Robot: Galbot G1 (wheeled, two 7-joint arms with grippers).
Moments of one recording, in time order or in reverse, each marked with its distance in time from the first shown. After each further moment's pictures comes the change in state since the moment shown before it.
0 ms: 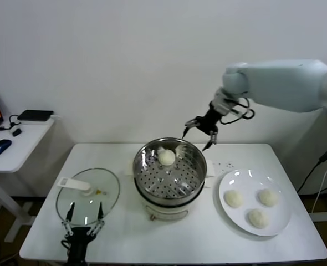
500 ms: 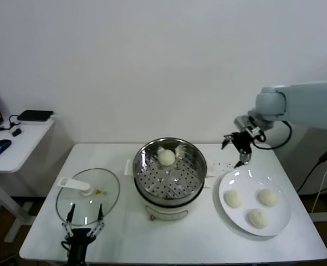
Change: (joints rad) left arm 0.001 0.009 -0.004 0.020 0.000 -0.001 0.002; right arm -0.004 -0.171 -0.082 0.222 0.094 -0.739 0.003
